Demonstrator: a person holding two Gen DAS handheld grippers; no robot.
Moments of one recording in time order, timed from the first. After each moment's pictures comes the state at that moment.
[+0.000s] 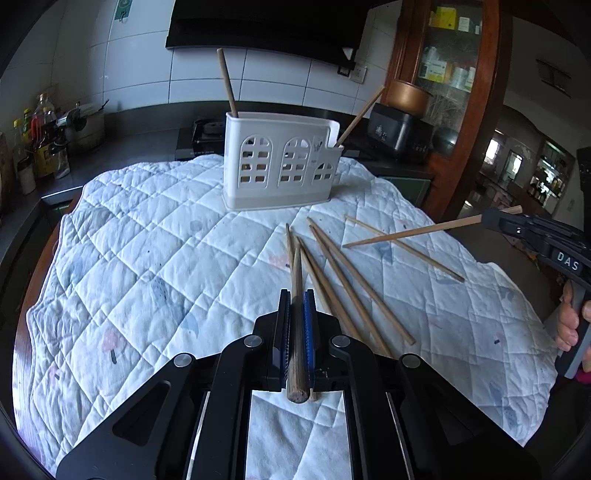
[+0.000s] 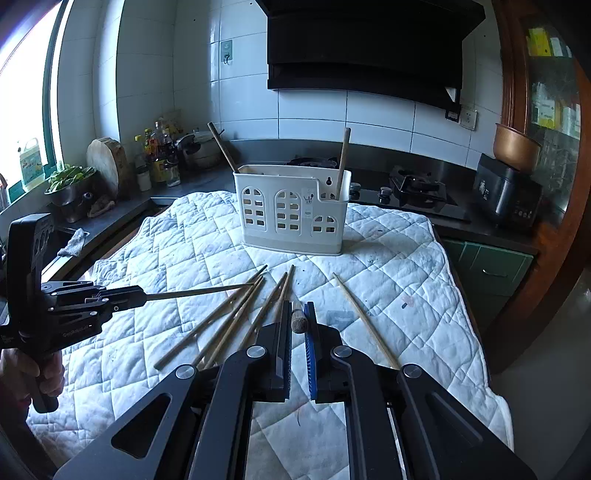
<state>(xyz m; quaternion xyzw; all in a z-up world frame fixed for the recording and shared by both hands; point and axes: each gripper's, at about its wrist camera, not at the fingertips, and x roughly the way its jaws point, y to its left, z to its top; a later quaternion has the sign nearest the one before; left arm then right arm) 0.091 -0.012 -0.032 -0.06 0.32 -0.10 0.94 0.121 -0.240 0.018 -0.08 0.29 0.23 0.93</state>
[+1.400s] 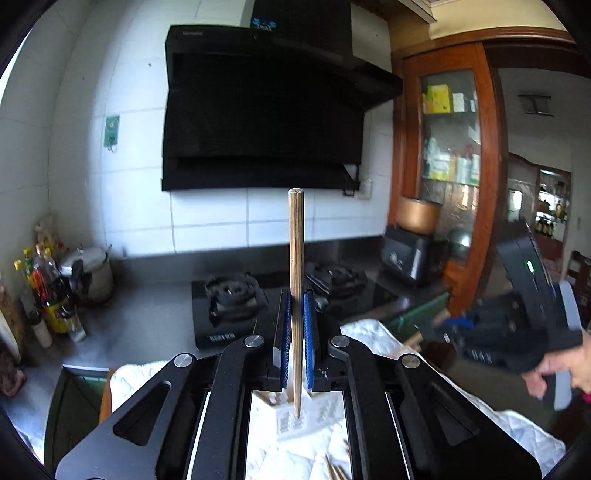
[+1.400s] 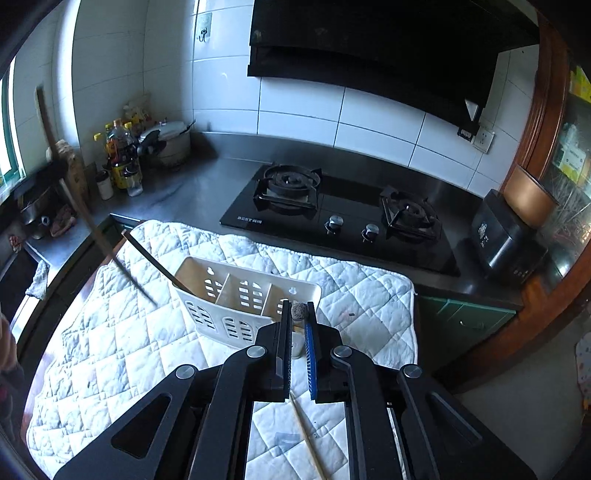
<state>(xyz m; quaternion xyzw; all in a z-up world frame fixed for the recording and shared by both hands) 0.228 0.008 0.191 -0.01 0.13 -0.06 0.99 0.314 -0.178 0.142 -0.15 0.36 0.19 0.90</state>
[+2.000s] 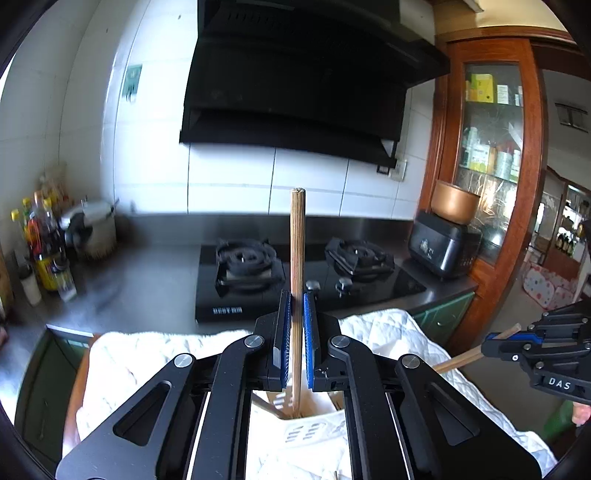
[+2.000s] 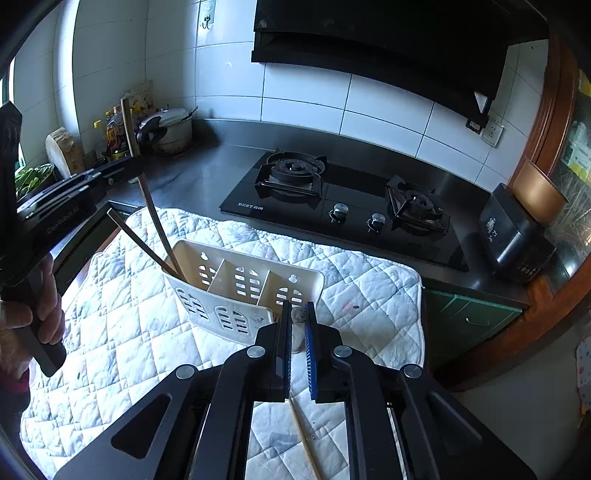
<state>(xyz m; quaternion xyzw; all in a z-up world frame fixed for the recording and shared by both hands) 0.310 0.022 0.126 -0.07 0.19 -0.03 0.98 0.326 -0.177 0.120 -0.15 0.37 0.20 0.90</state>
